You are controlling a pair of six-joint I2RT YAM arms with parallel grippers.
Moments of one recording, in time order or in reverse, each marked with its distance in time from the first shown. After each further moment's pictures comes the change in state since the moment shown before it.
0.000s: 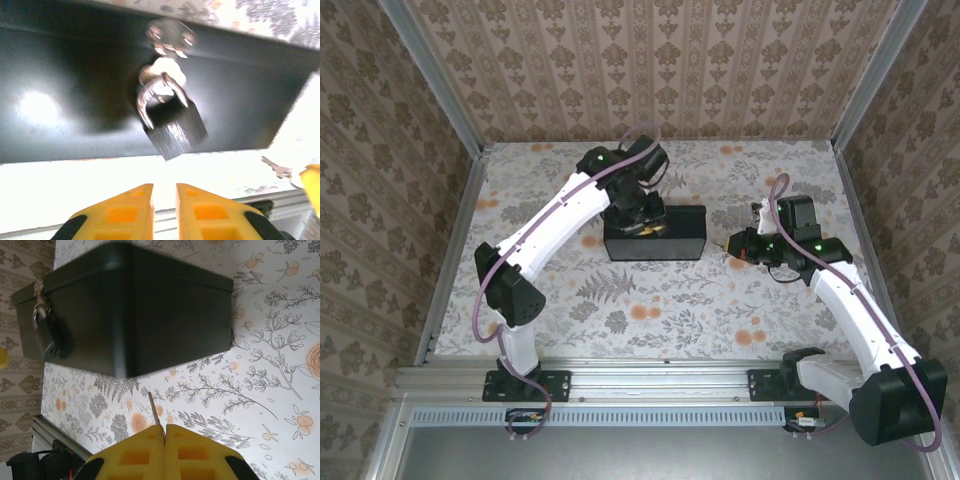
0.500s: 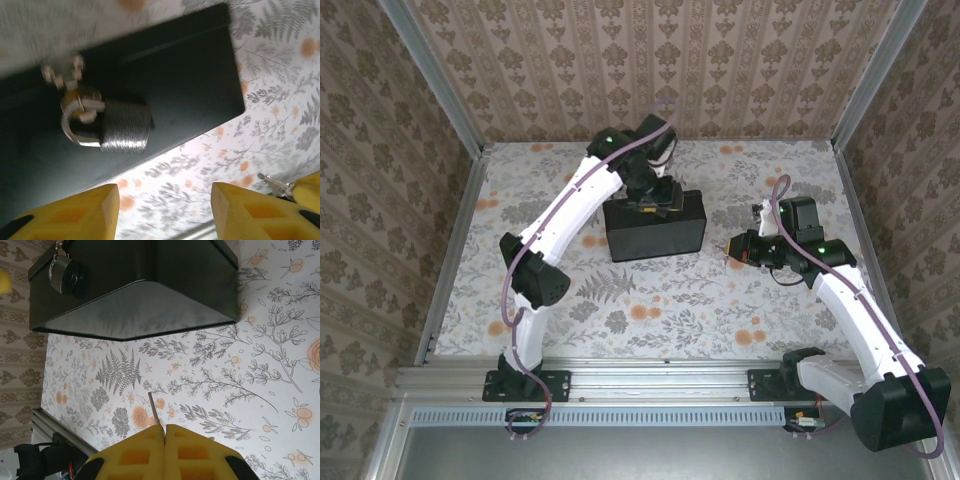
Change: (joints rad) left arm 0.038 0.201 0.349 -0.079 0.012 0.449; right arm 0.006 -0.028 0.010 -0.045 -0.003 -0.021
